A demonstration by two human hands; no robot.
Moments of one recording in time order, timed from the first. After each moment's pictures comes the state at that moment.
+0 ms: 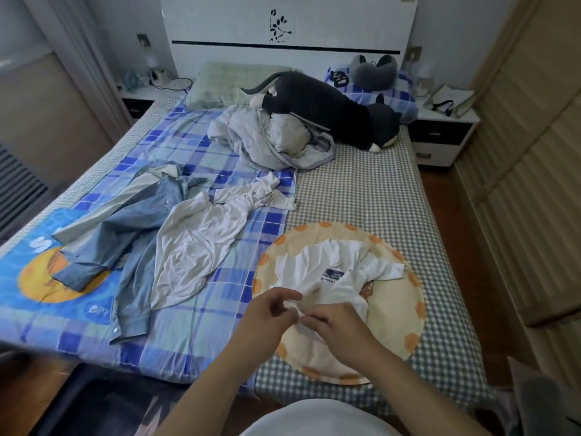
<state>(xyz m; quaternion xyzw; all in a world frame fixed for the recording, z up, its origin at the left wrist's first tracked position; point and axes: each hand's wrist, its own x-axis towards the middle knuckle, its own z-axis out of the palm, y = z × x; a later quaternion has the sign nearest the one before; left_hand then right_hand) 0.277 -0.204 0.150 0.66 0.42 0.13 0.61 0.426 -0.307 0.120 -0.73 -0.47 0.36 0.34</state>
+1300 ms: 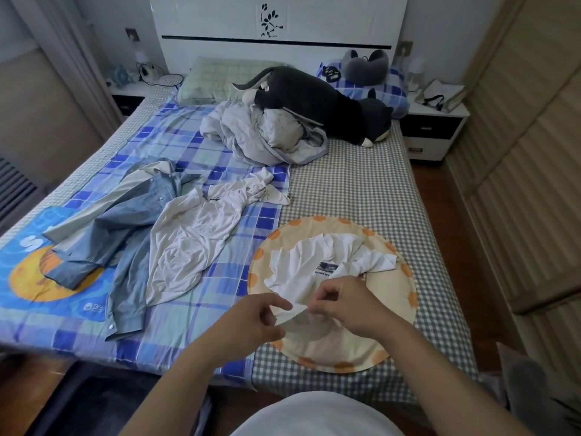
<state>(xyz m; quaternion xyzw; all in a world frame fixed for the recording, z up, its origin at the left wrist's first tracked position) 0.254 -0.192 0.169 0.78 0.35 -0.06 0.52 0.450 -0.313 0.159 -0.73 -0.42 0.40 0.35</state>
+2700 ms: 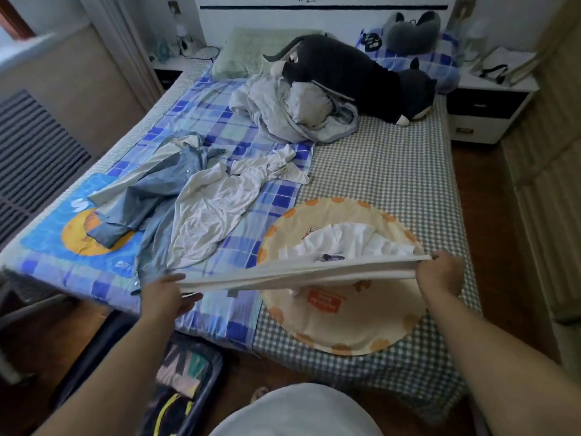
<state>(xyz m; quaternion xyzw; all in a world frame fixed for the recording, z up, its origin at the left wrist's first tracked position) 0.188 -0.146 0.098 0.37 0.73 0.28 0.51 0.635 -0.351 0.043 -0.95 -0.05 0.12 0.27</state>
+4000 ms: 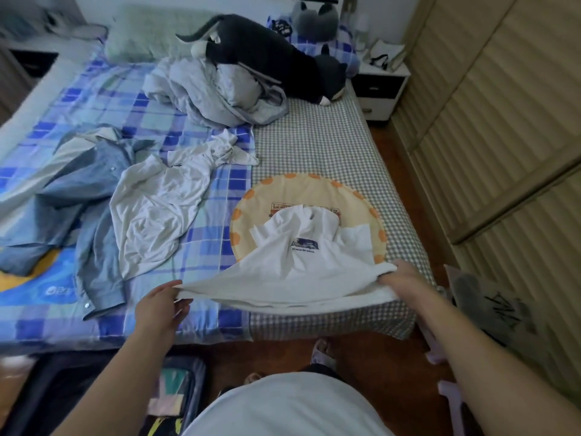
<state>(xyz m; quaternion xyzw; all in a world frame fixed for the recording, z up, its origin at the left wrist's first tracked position) 0.109 -0.124 0.032 0.34 0.62 0.23 0.67 0.443 -0.434 0.075 -0.87 -0.04 0.34 0.35</state>
